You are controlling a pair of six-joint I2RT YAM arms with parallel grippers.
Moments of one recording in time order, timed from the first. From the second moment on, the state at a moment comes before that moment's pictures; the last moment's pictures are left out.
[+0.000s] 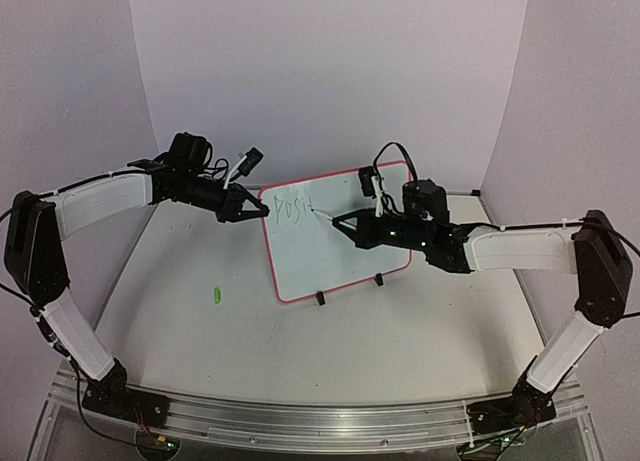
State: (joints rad) left arm -0.44 1.64 1.35 -0.42 0.81 0.21; right arm 0.72 1.65 1.02 0.36 -0.28 0.37
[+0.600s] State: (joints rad) left arm -0.44 1.65 1.35 -0.42 0.81 0.21; right arm 0.72 1.62 1.02 0.32 -0.23 0.36
